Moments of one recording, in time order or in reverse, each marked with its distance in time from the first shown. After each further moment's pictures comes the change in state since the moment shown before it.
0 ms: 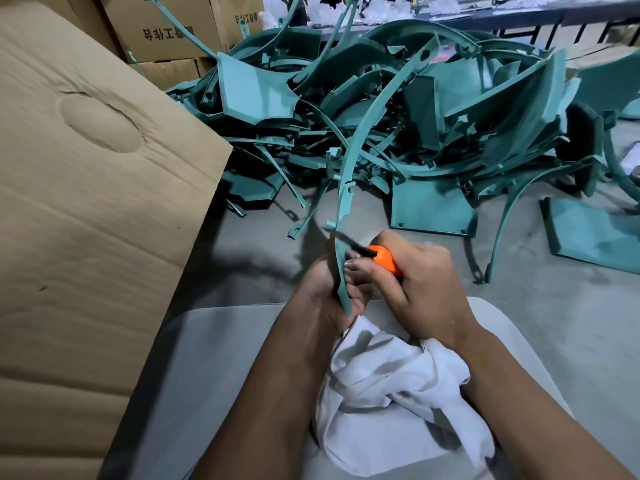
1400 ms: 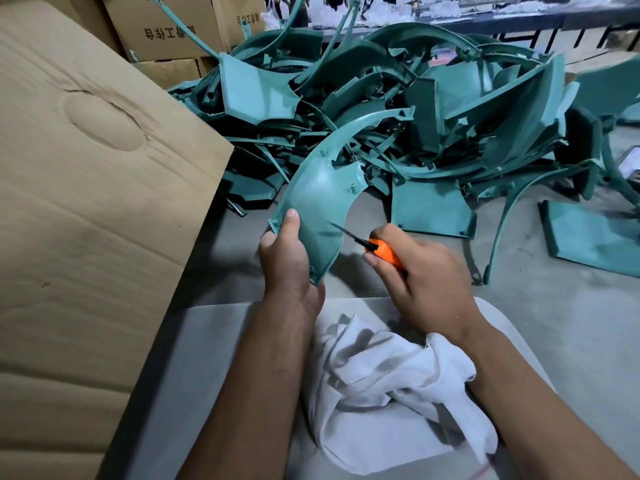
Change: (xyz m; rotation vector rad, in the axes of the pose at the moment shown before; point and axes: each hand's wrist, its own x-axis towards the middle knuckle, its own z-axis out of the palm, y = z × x) left_hand 0.000 0.025 -0.002 0.053 0.396 0.652; right_hand -0.001 0.011 -0.004 -0.212 -0.071 0.006
